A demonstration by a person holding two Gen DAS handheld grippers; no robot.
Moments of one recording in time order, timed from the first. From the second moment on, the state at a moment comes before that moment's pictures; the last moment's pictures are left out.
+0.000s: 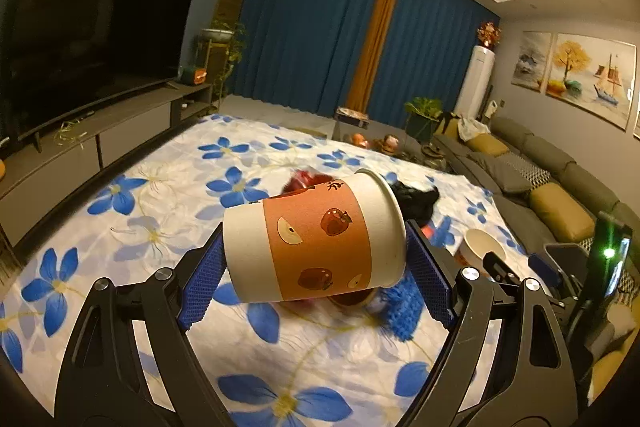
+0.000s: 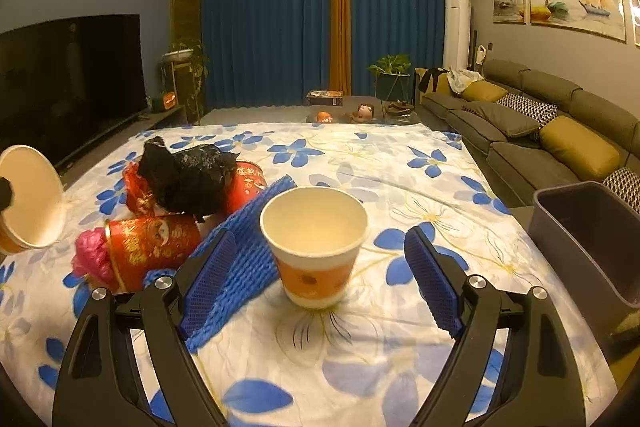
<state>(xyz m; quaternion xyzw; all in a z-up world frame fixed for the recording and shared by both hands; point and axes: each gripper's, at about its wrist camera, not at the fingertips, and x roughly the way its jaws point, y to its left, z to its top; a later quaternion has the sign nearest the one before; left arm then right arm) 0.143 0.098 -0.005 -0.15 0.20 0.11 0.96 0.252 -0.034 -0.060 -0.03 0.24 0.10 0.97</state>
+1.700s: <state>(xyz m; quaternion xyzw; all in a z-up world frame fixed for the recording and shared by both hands) 0.141 0.070 -0.004 -0.13 0.20 0.07 0.97 0.201 -0.073 -0.036 0.01 0.21 0.12 0.97</state>
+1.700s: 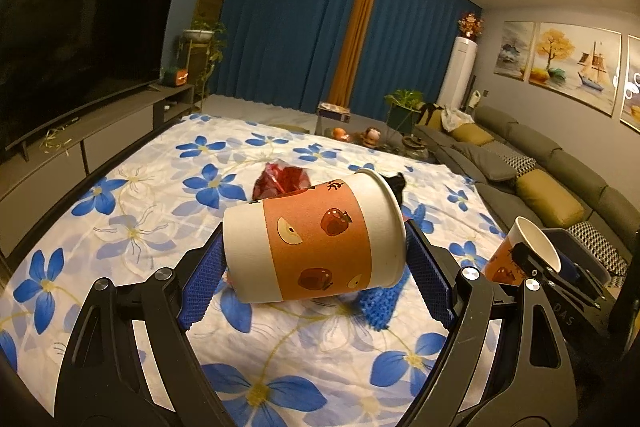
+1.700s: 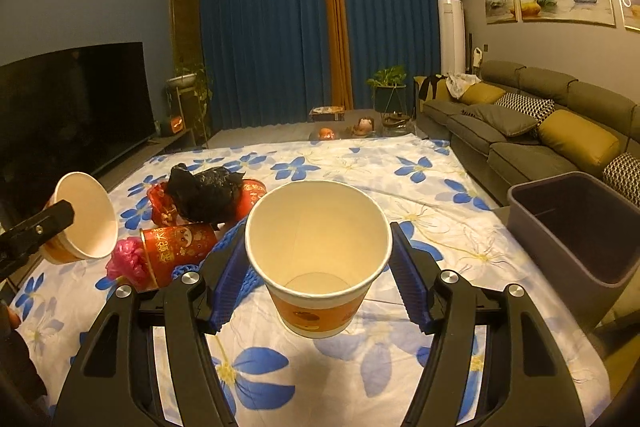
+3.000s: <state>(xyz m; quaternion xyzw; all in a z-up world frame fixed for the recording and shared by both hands) 0.147 0.010 0.004 -0.11 0.21 0.01 0.97 0.171 -0.129 -0.035 0.02 0.18 0.05 0.98</state>
